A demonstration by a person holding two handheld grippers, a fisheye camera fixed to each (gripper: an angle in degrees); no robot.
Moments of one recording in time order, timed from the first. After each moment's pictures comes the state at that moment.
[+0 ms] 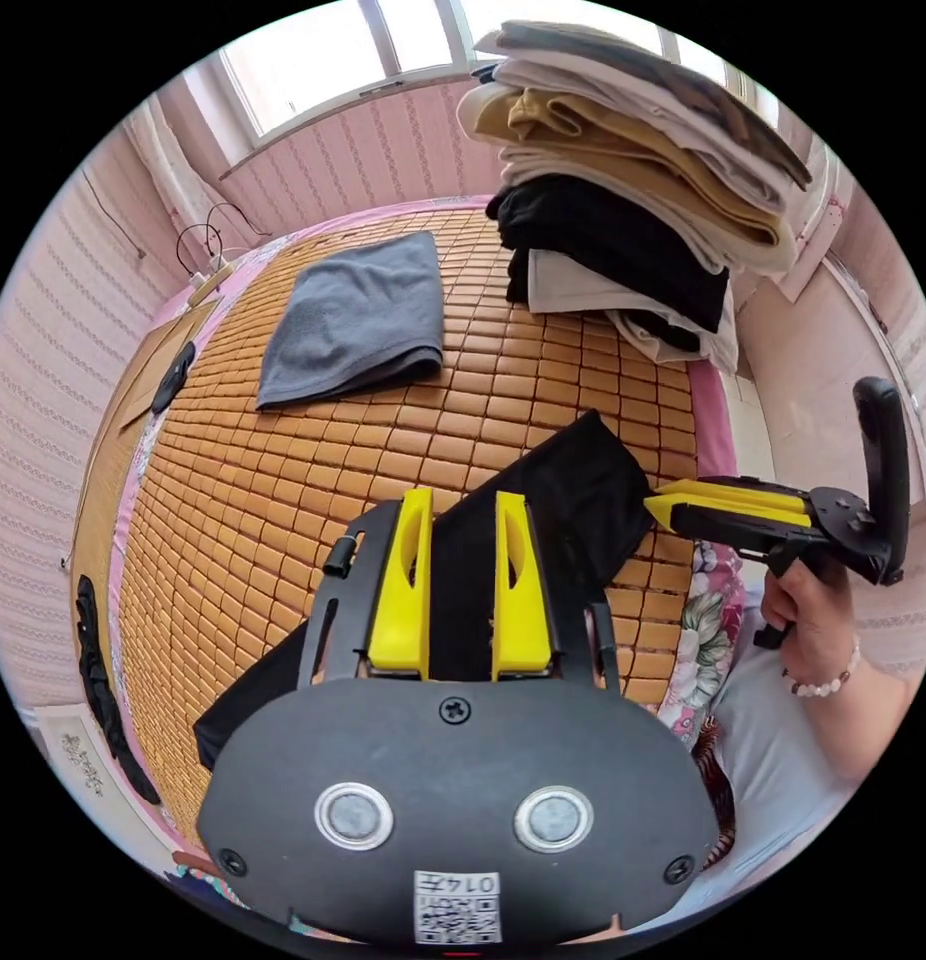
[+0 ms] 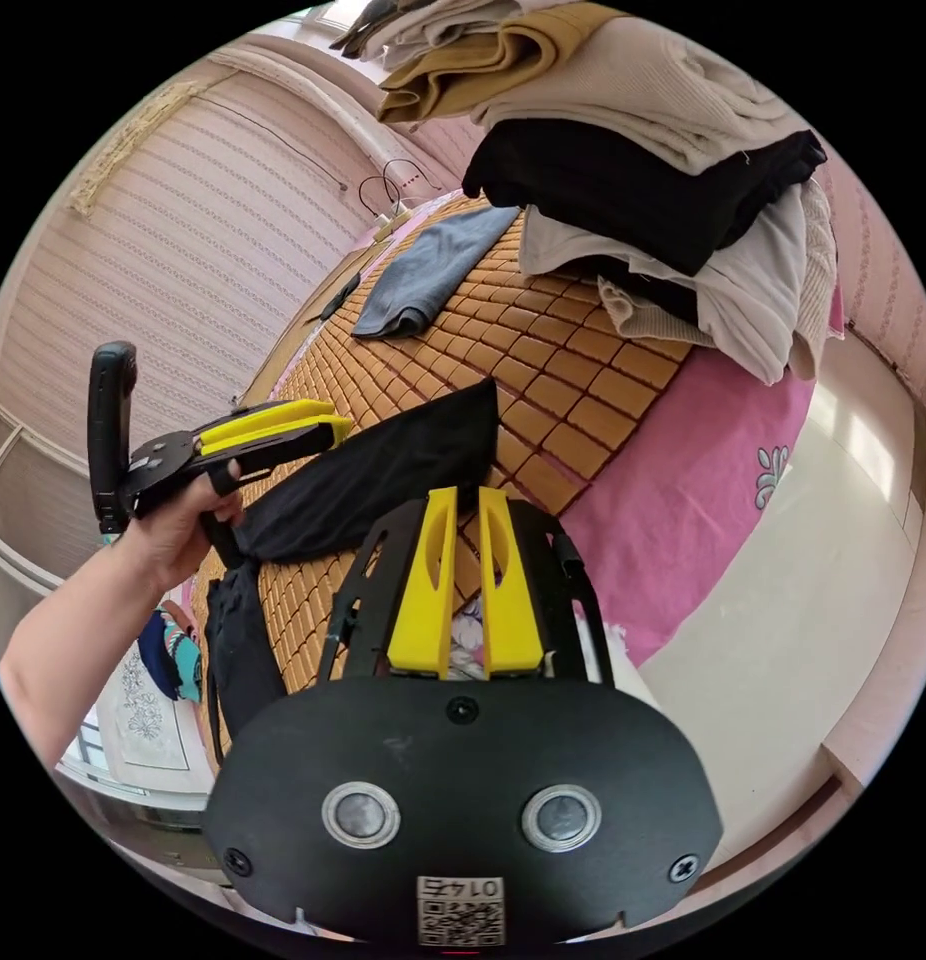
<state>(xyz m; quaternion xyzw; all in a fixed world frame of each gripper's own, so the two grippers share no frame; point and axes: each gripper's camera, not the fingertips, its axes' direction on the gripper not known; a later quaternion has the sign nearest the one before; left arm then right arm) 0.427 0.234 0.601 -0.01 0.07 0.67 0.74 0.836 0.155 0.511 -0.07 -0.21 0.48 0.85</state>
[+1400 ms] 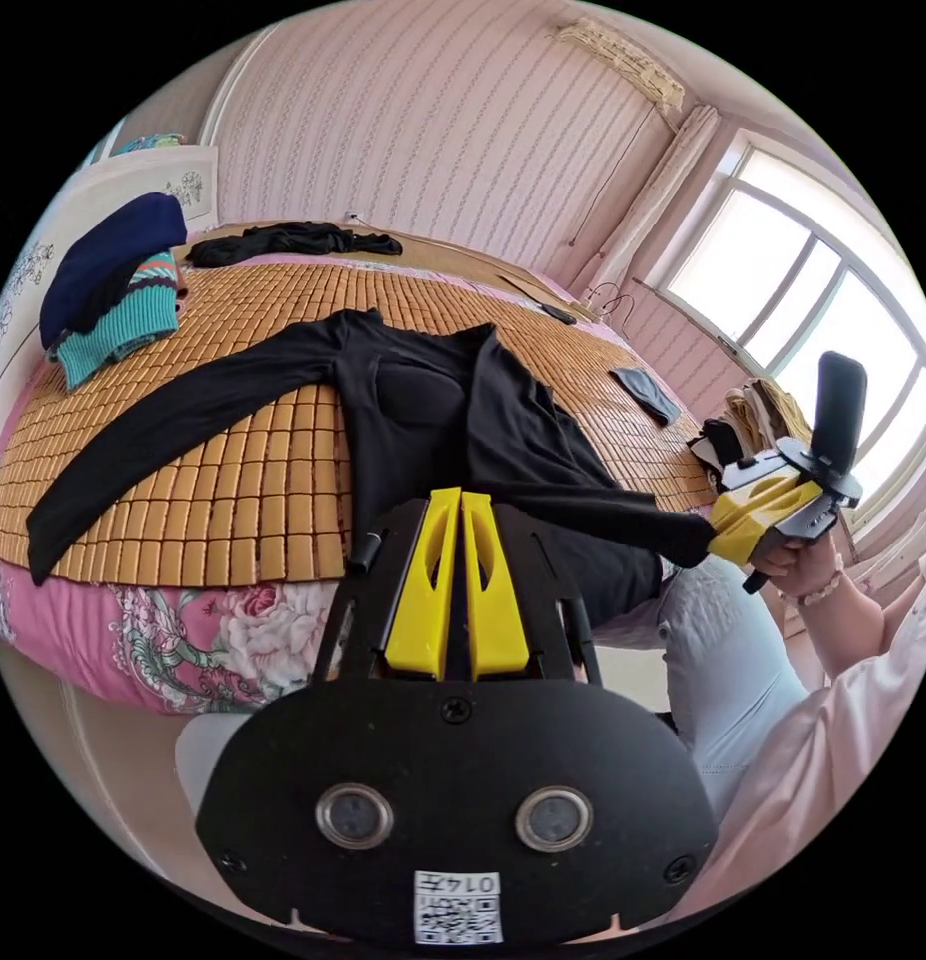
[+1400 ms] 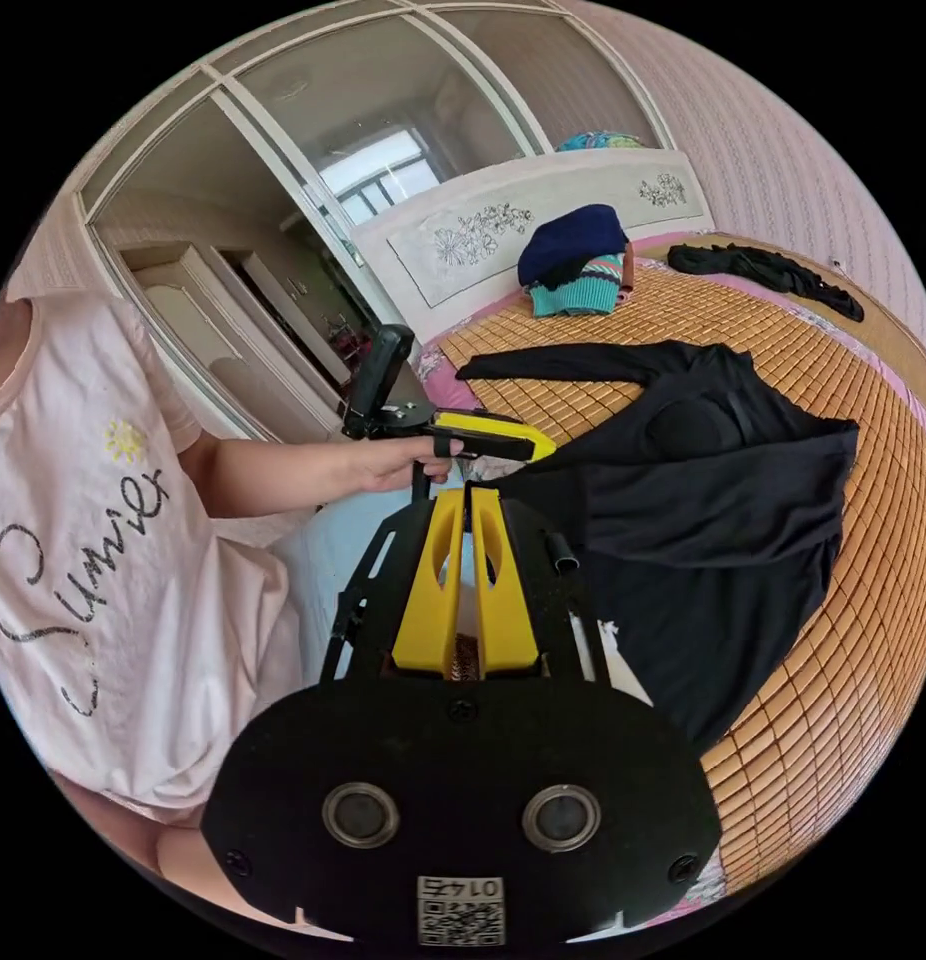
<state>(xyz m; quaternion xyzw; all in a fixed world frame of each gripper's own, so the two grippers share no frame) -0.221 0.199 0.432 0.11 0.16 0.17 0.97 0.232 0.153 0.308 -0.02 -0.59 -0.28 0.76</state>
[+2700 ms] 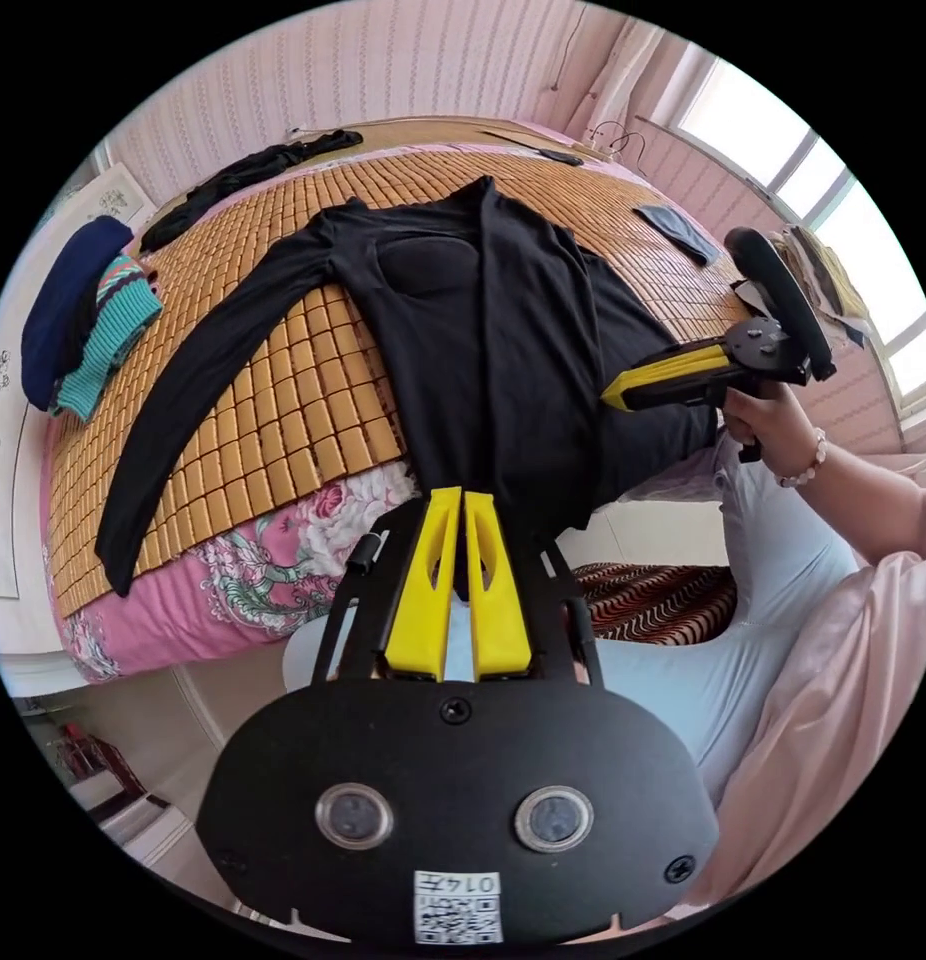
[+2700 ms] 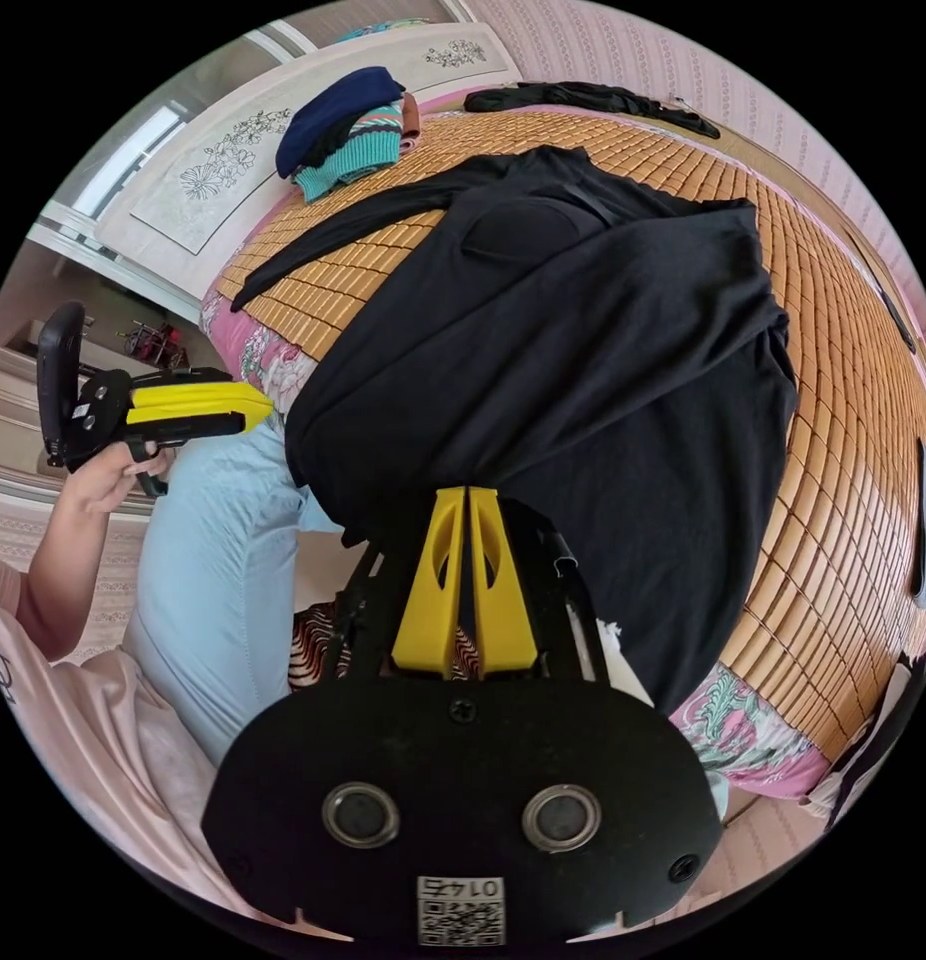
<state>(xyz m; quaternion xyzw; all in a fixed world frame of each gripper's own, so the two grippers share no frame) -0.301 0.172 0.350 -0.06 0.02 0.28 0.96 -0.061 0.182 0.620 -0.21 -0.41 -0.17 0.87</state>
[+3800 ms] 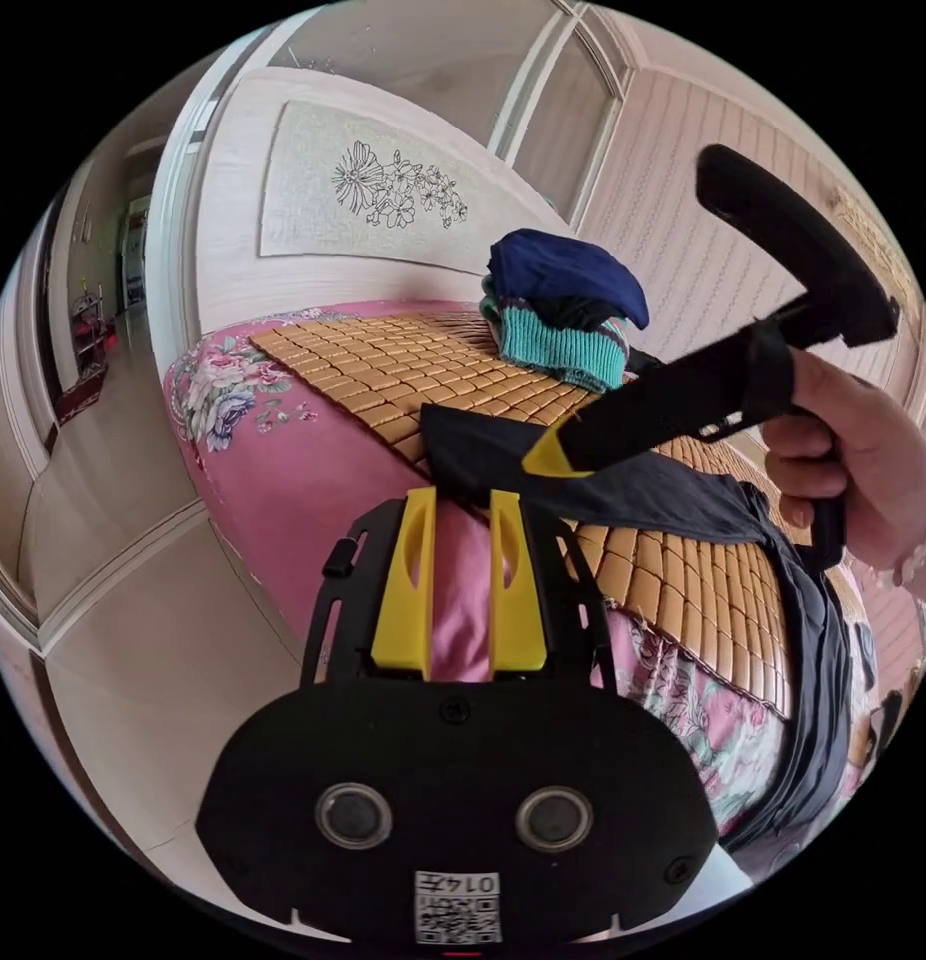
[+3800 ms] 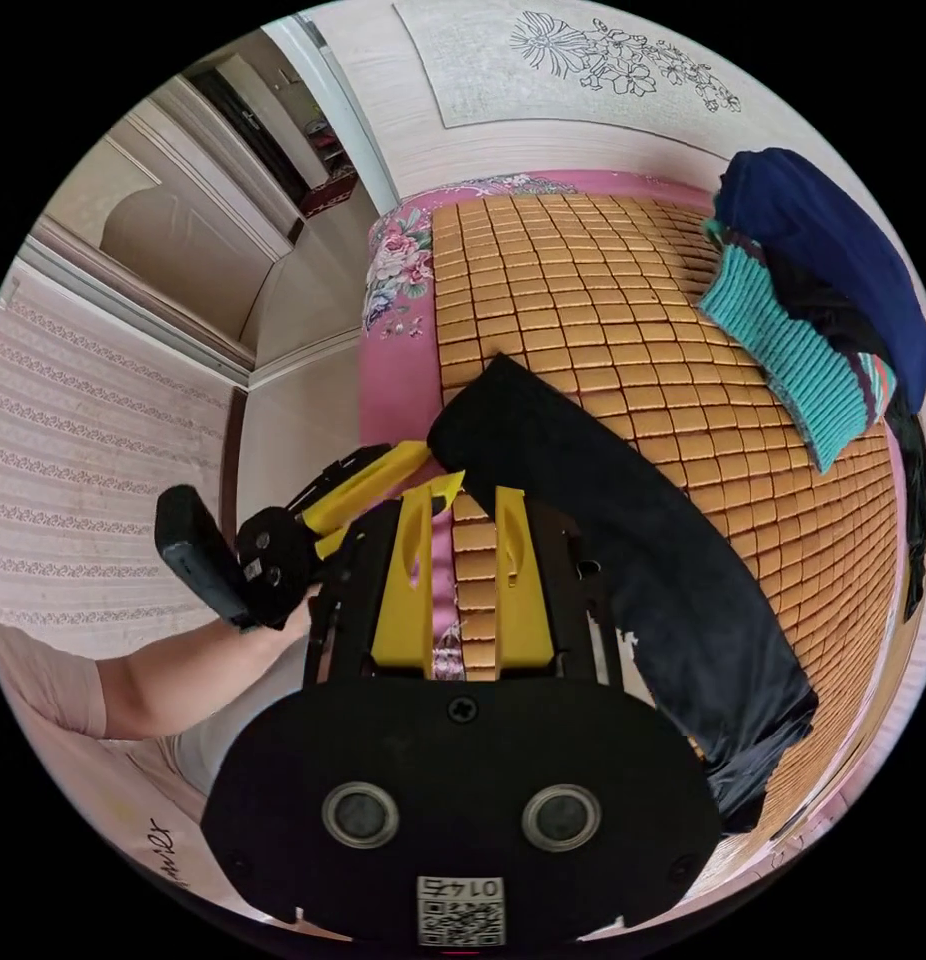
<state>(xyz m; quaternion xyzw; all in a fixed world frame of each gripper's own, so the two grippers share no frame) -0.670 0.186 0.298 0.29 -0.08 -0.19 0.93 -0.492 0.036 0.536 -0.12 -0.44 -0.51 0.73</state>
